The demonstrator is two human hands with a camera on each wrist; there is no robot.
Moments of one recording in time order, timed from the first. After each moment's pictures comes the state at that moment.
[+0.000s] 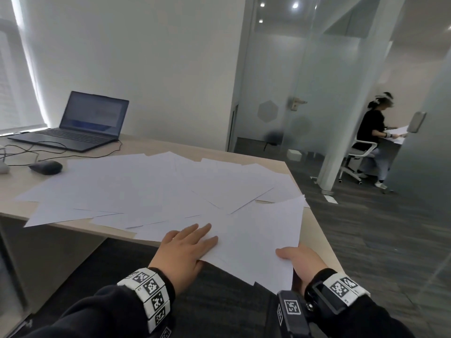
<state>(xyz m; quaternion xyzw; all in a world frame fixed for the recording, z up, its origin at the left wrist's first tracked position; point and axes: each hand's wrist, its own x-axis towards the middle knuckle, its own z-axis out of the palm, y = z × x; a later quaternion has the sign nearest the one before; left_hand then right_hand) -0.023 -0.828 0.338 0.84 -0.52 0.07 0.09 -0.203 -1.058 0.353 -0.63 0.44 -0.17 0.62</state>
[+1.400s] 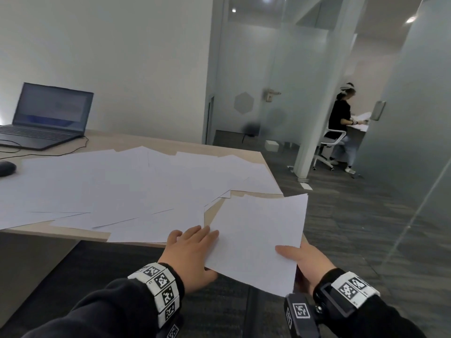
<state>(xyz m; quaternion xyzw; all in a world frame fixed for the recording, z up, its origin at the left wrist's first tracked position) -0.070 -0.881 0.339 0.84 -0.54 0.02 0.08 -0.272 -1.067 0.354 -0.58 0.42 -0.22 0.67</state>
